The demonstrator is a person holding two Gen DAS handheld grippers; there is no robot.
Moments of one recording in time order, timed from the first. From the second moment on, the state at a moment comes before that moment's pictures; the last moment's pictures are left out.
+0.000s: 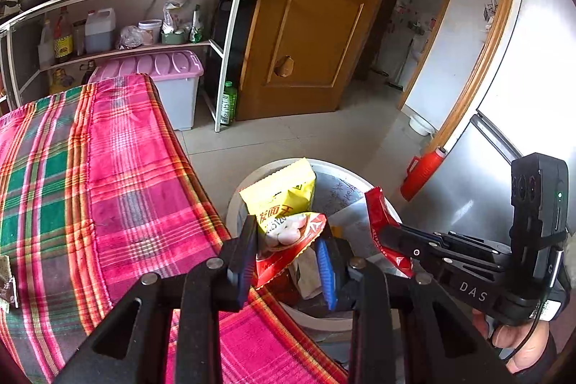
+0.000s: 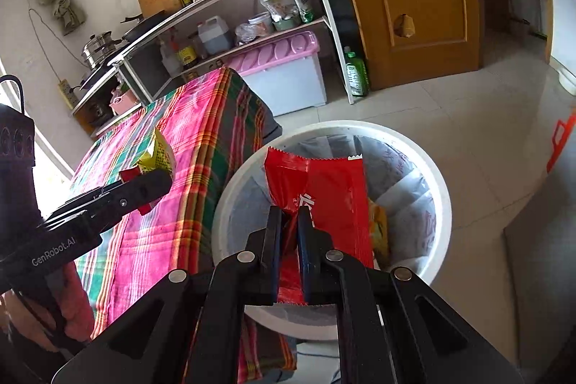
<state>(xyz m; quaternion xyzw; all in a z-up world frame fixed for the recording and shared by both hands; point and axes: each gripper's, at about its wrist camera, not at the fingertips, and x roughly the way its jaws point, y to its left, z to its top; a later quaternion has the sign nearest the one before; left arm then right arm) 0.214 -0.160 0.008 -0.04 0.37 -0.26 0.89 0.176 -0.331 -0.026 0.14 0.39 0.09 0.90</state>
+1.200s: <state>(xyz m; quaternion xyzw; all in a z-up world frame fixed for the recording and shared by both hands) 0.184 -0.107 0.023 -0.06 0.34 -0.22 0.91 0.157 -0.305 -0.004 0.13 0.37 0.13 0.91</state>
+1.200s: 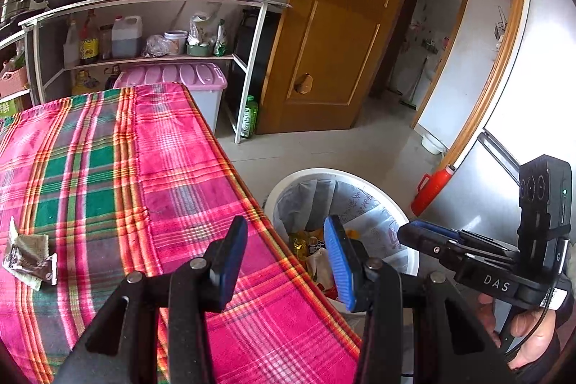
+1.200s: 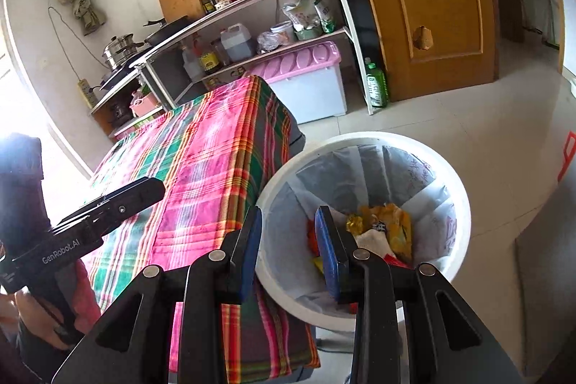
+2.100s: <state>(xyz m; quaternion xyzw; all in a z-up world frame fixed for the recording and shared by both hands) 0.133 0.043 0.023 -0.10 0.31 -0.08 0.94 0.157 -0.166 0.013 0.05 0.37 0.26 0.89</state>
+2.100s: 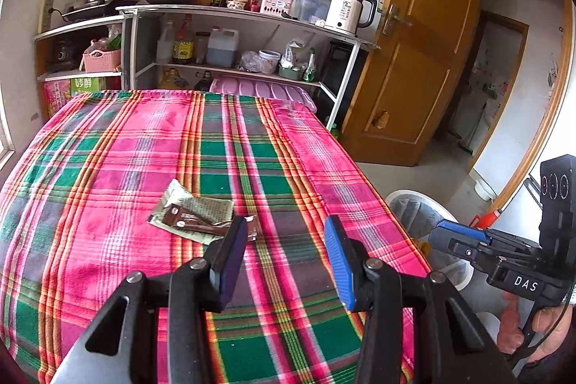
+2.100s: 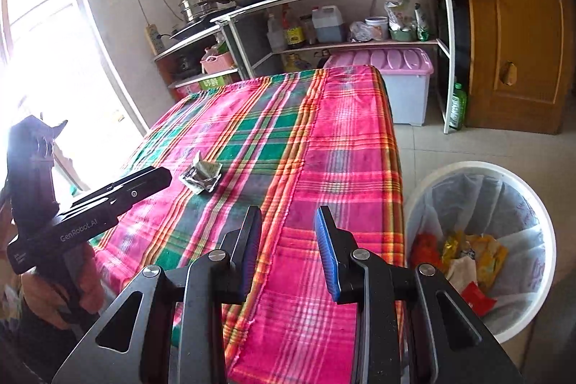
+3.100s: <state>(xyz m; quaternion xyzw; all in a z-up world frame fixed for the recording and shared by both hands) 0.129 0.153 -0.009 -0.14 0.31 0.00 0.94 0.216 -0.007 -0.026 -0.11 0.38 0.37 0.84</state>
